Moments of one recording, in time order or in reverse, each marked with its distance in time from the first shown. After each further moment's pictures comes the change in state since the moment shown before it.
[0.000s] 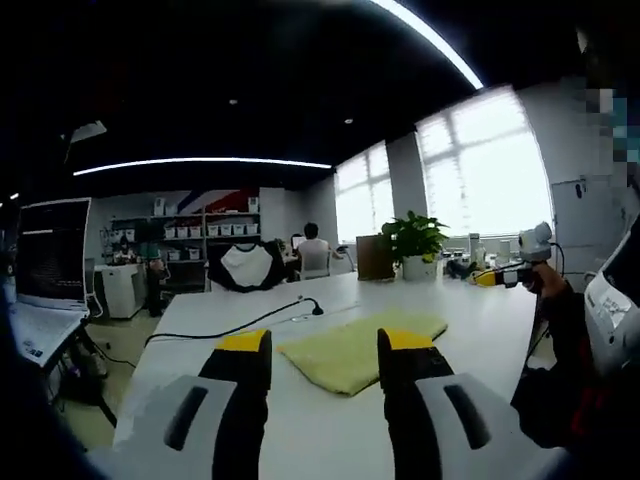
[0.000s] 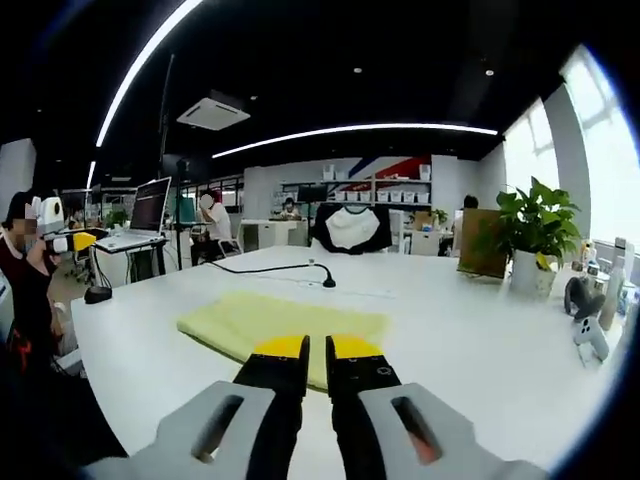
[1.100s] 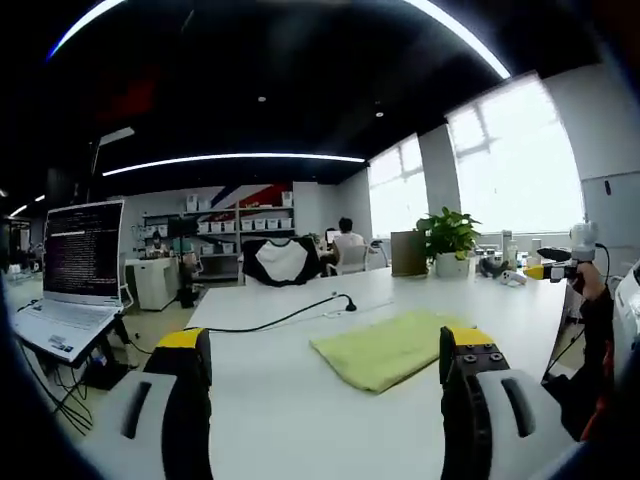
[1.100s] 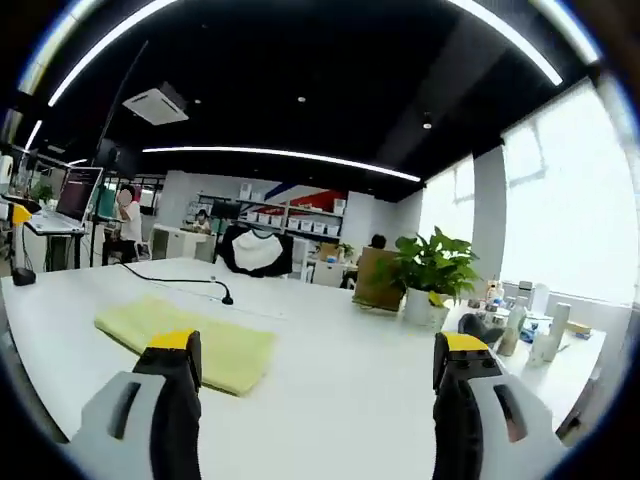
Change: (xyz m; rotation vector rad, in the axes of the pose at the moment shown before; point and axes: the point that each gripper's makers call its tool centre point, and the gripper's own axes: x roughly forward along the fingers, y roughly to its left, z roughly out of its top) left arm -0.014 0.027 0.006 -0.030 0.012 0.152; right arm -0.070 -0.070 0.029 -0.115 -0.130 -0.440
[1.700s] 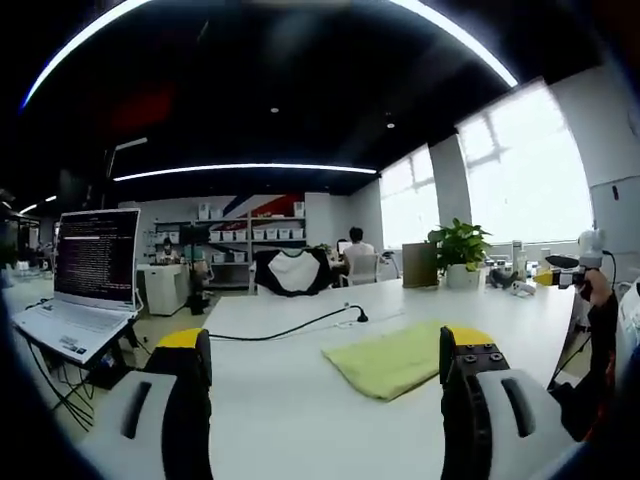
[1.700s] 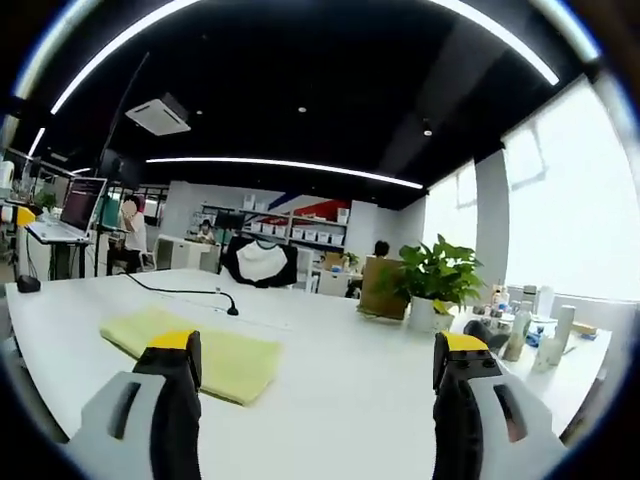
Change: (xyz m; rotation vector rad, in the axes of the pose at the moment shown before) left arm -0.006 0.014 0.009 -0.008 -0.034 0.049; right arm 0.002 0.006 0.007 -0.007 -0.020 0.043
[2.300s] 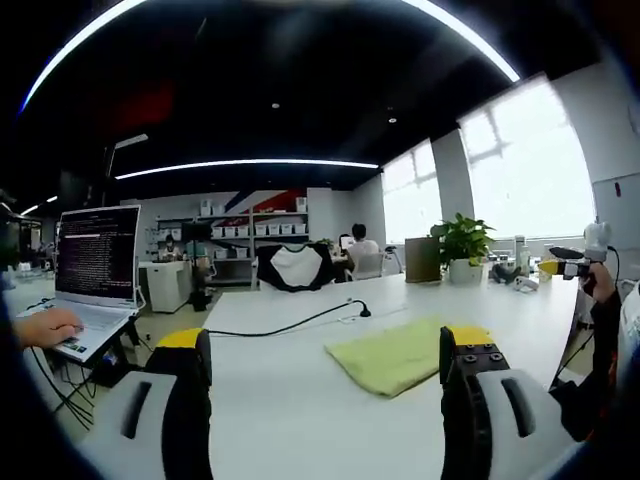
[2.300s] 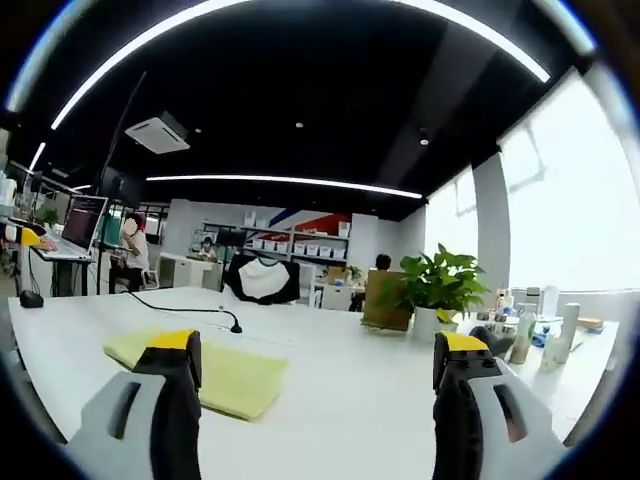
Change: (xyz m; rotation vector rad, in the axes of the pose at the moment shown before) left arm 0.005 -0.002 -0.005 0.009 0.021 0.007; right arm -0.002 -0.004 0.011 0.043 -0.061 -0.002
